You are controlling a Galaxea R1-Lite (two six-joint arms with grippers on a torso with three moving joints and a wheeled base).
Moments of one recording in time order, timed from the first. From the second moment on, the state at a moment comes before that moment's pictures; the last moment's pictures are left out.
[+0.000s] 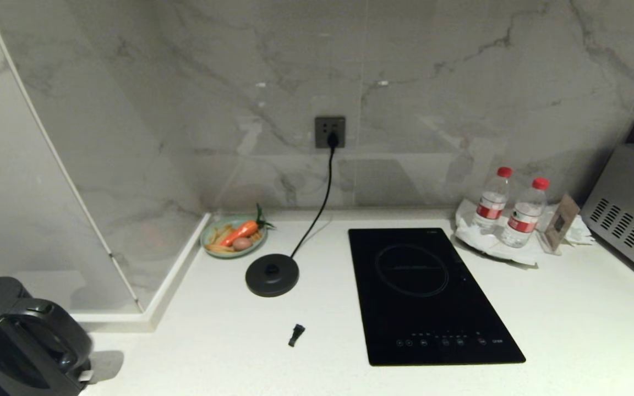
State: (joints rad) left arm 0.00 0.00 -0.03 0.05 0.01 0.01; right arm 0.00 0.00 0.00 0.00 0.00 0.00
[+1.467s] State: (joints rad) left arm 0.00 0.00 -0.03 0.05 0.01 0.00; right arm 0.00 0.00 0.00 0.00 0.00 0.00
